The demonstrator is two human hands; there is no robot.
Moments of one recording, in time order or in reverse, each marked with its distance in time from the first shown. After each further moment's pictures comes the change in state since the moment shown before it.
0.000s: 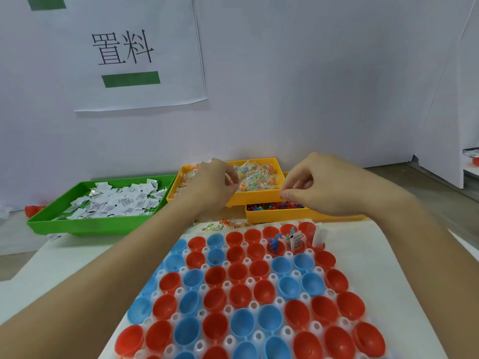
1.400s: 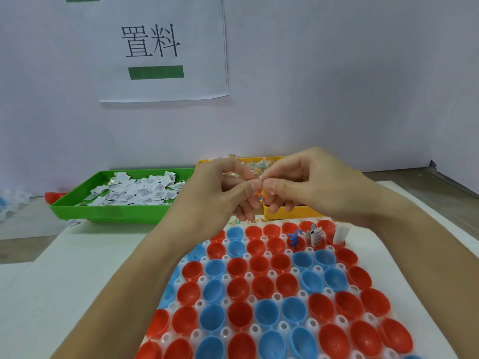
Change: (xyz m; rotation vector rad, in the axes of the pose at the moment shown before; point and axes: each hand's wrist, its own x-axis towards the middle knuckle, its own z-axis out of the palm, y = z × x) left_hand -0.092 0.015 -0.042 -0.819 -0.023 0.032; right_hand -0.007 -0.049 0.022 0.559 -0.066 -0.182
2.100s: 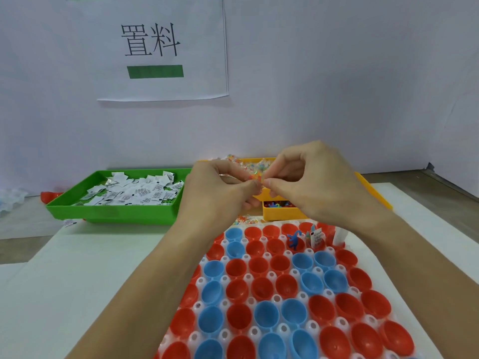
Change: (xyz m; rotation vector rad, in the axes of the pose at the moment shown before) left_hand 0.010 -0.006 0.015 0.023 0.292 -0.138; right_hand 0.005 0.001 0.013 -0.266 0.343 -0.083
